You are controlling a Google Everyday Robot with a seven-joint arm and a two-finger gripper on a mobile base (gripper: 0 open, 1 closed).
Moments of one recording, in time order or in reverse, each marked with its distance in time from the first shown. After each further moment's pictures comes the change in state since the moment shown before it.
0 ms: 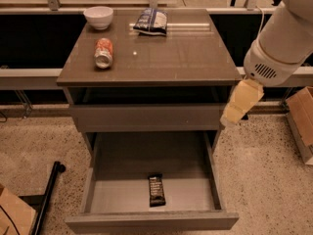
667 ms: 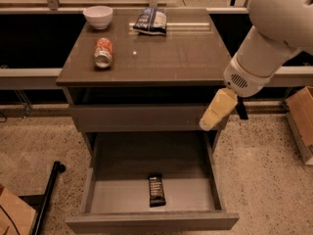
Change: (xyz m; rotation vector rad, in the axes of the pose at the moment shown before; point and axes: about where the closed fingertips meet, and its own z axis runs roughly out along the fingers) arm -0.013 0.011 0.061 -0.137 0.012 0.162
